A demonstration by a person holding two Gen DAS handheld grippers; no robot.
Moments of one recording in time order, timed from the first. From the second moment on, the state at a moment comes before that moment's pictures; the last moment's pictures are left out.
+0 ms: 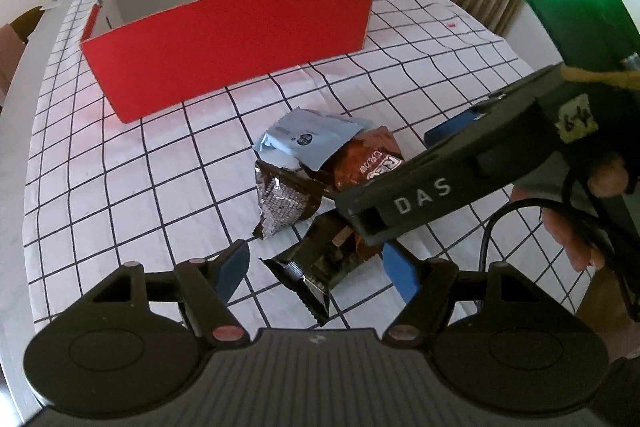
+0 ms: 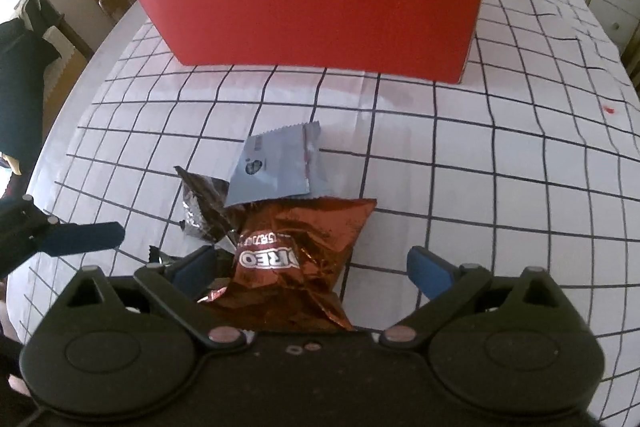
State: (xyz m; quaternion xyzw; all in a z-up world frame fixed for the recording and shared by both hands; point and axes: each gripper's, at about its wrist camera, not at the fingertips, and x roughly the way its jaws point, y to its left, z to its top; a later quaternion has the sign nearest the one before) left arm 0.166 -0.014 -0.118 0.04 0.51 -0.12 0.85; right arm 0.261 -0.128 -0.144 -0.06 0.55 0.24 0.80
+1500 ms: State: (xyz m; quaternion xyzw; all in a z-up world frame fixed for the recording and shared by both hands) left arm 0.176 -0.041 -0.155 0.06 0.54 -0.12 0.83; right arm 0.249 -0.181 -0.135 0.01 0.56 0.24 0.79
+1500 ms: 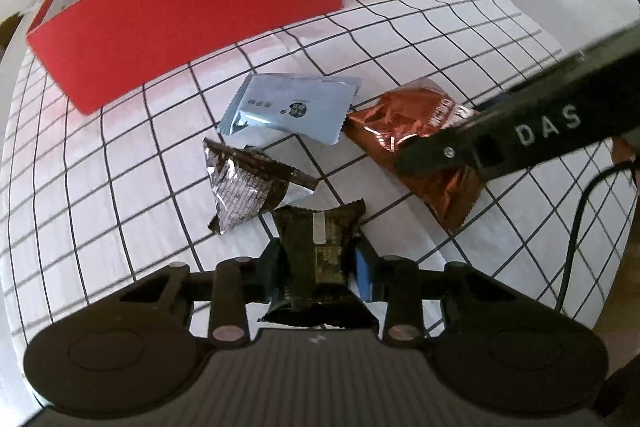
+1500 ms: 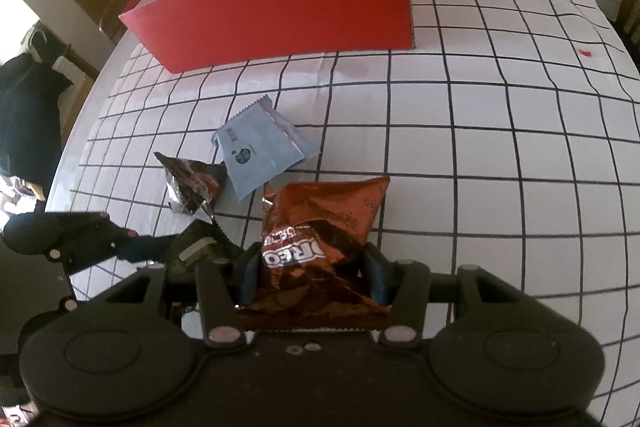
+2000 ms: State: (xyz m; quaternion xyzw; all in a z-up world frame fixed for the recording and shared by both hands) left arm 0.149 -0.026 -0.133 -0.03 0.54 -0.10 0.83; right arm 0.212 -0.194 -0.120 0.04 0.54 0.21 0.81
